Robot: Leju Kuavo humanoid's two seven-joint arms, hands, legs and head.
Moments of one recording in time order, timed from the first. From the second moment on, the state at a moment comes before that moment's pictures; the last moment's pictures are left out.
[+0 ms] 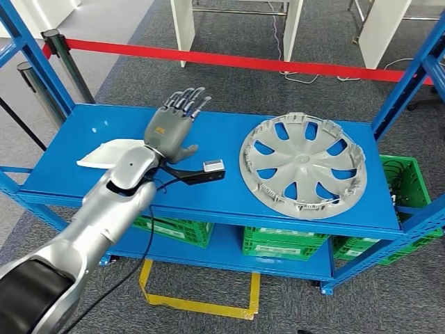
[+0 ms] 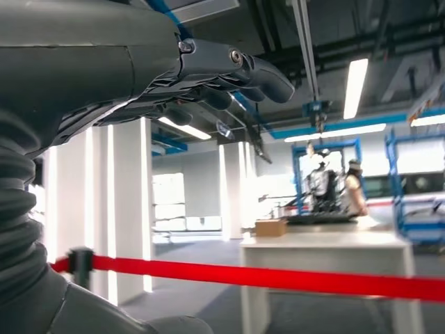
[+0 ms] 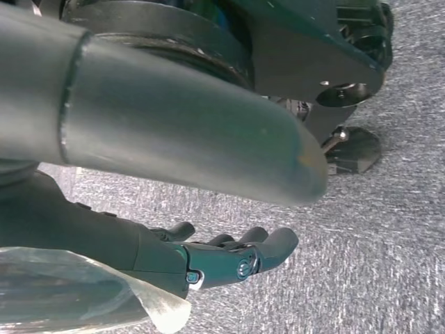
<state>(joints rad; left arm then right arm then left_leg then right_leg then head) -0.85 -0.11 -0.54 -0.74 -1.17 0.36 -0.11 -0.07 0.20 -0.73 -0.22 0.80 -0.08 0.06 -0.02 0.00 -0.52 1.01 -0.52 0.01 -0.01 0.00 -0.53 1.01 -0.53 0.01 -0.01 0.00</state>
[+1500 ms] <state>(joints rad) -0.87 0.00 -0.45 -0.56 -1.08 0.13 -0.16 -0.06 0.19 -0.73 -0.21 0.83 -0.06 0.08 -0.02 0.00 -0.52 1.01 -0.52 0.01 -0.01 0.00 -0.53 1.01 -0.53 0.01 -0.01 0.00</state>
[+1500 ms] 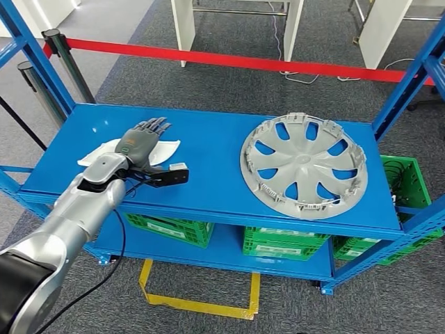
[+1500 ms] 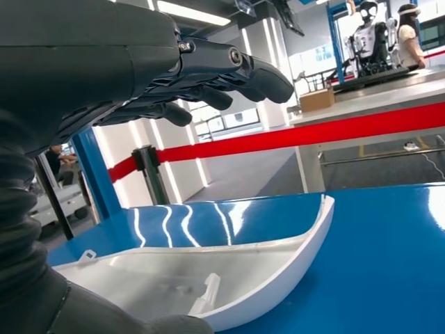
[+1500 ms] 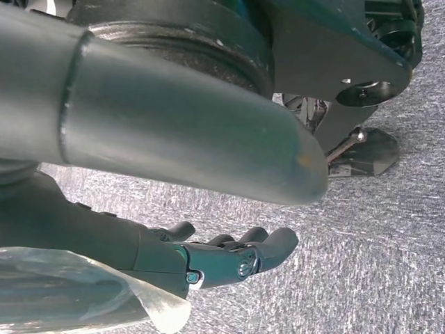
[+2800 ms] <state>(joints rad) -0.89 0.07 -0.39 -0.45 -1.15 0.12 -0.04 -0.06 0.19 -0.75 -0.21 0.84 -0.08 0.08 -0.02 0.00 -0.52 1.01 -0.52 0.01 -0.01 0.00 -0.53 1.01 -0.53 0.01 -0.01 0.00</state>
